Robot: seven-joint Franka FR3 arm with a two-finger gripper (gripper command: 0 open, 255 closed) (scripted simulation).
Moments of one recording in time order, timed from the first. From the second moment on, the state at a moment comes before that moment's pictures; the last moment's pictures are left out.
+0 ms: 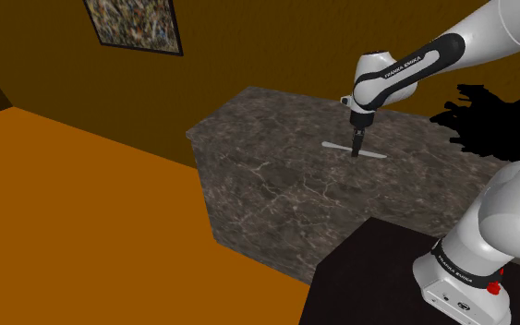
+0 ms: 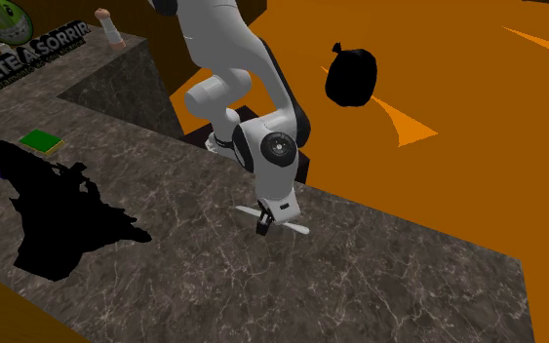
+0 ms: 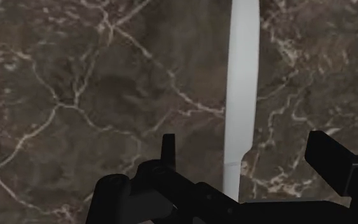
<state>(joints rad) 0.10 -0.14 -0.36 -2.48 -0.10 2.25 -0.71</state>
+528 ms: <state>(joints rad) 0.09 -0.14 -0.37 -2.47 -0.11 2.26 -0.71</state>
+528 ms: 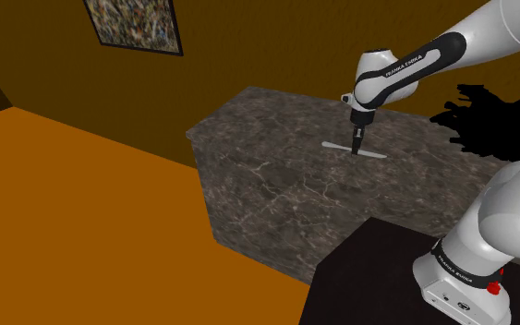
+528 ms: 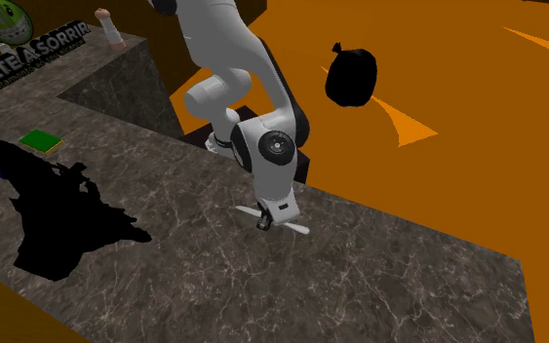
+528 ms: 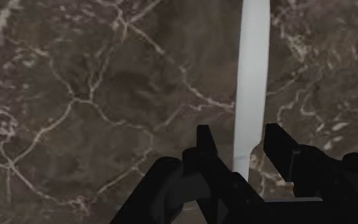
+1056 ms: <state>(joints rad) 0.09 -0.14 -0.37 -2.46 -0.10 2.26 -0.72</state>
